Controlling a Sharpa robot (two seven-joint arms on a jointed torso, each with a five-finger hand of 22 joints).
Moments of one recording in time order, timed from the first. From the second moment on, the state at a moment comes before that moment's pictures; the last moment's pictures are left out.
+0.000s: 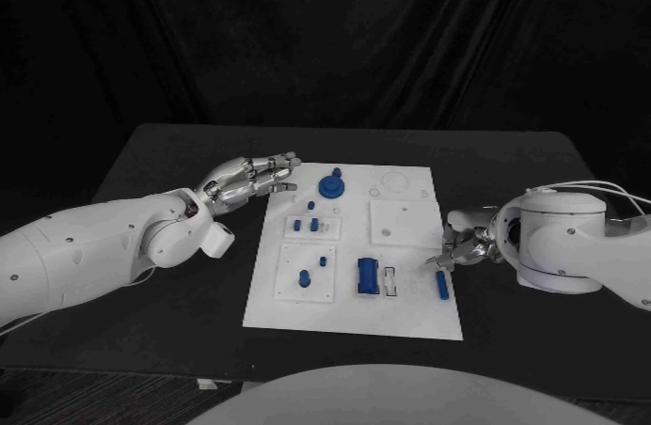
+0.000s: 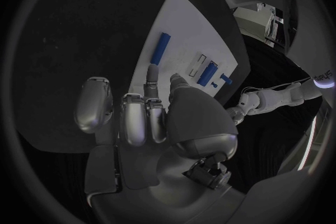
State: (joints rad) left arm 1.17 -0.84 -0.22 1.31 -0.31 0.13 0.54; left_hand 1.39 0.26 -0.12 0.13 0.52 0.44 0.13 0.09 0.05 0.05 0.10 0.17 0.03 0.08 0.20 0.06 0.02 0.15 0.24 0.29 0.10 0.31; right arm 1.30 -1.06 -0.25 1.88 -1.29 0.14 -0.67; right_hand 1.11 0.07 -0.10 0.27 0.24 1.03 0.03 0.44 0.56 1.47 -0.04 1.57 1.31 1.47 -0.10 1.47 1.31 0.06 1.44 0.01 1.20 1.31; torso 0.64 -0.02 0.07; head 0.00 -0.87
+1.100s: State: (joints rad) left arm 1.17 -0.84 -0.22 1.32 -0.31 0.13 0.54; left_hand 1.39 0.26 -0.11 0.12 0.53 0.44 0.13 0.09 0.05 0.05 0.09 0.17 0.03 0.08 0.20 0.06 0.02 0.15 0.24 0.29 0.10 0.31; right arm 1.24 -1.05 -0.25 1.87 -1.38 0.14 -0.68; right_hand 1.13 0.05 -0.08 0.25 0.32 1.01 0.05 0.34 0.52 1.47 -0.03 1.57 1.31 1.46 -0.10 1.47 1.31 0.06 1.43 0.01 1.18 1.31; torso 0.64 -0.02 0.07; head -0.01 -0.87
